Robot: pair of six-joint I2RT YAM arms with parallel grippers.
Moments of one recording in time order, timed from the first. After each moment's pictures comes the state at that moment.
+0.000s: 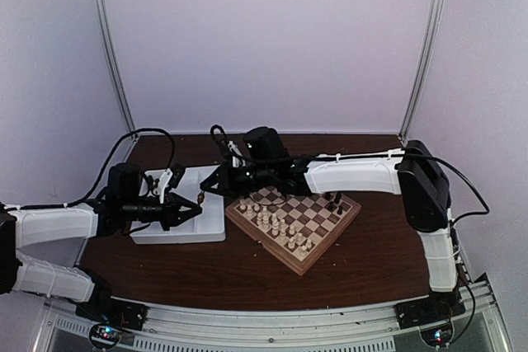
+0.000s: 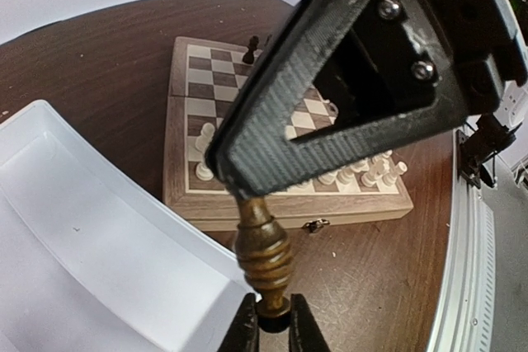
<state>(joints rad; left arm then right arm) -0.42 1.16 0.45 0.21 0.68 -0.05 0.97 2.15 1.68 0.08 -0.44 0.87</state>
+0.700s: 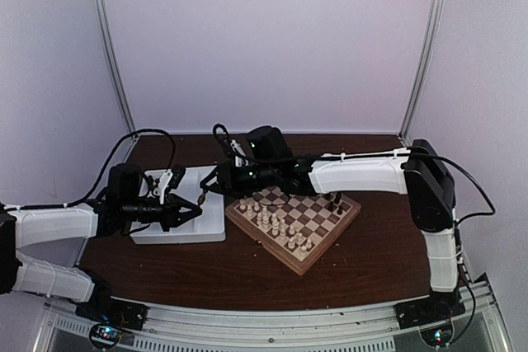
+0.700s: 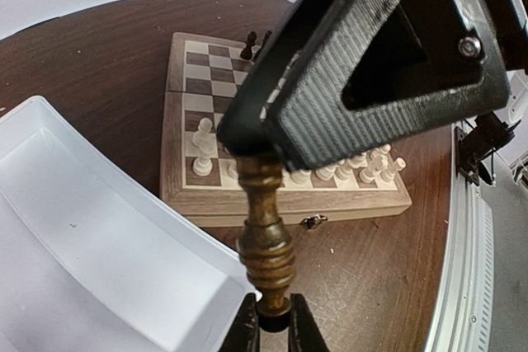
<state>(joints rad) -0.42 1.16 0.45 0.19 0.68 -0.04 0.97 2.11 1.64 0.08 -0.43 0.85</state>
